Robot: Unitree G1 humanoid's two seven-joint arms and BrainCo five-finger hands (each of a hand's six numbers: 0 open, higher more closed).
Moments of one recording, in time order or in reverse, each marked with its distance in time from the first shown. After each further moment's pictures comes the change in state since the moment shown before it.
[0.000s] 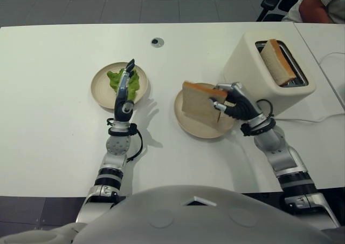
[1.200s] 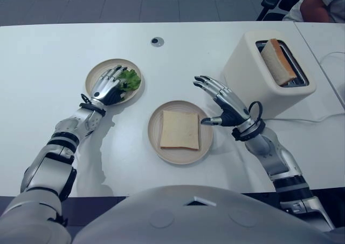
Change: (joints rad) left arm -0.359 0.504 -0.359 0.375 0.628 0.429 0.403; right arm 0.020 0.061 0.020 -0.137 -0.213 0.049 -0.049
